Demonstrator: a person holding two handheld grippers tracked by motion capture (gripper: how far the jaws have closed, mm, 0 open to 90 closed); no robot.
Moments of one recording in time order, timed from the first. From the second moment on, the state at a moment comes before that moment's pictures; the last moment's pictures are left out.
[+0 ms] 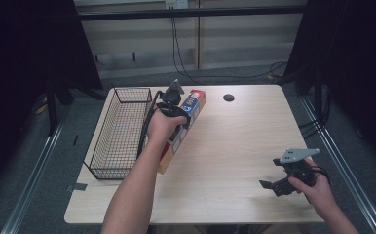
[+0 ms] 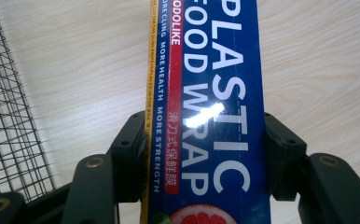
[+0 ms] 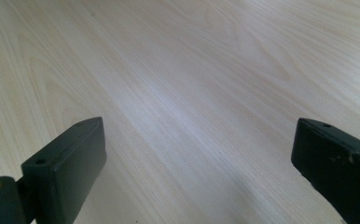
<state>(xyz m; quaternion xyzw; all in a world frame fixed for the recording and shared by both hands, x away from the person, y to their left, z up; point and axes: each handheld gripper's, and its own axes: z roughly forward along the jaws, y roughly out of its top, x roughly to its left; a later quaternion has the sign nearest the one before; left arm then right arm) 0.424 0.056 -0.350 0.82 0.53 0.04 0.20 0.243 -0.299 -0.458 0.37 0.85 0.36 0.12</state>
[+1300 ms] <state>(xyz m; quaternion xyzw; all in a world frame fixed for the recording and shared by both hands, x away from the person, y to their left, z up) 0.422 0.094 -0.337 0.80 0.56 0.05 0.20 0.243 -0.298 -0.458 0.37 0.85 0.36 0.13</state>
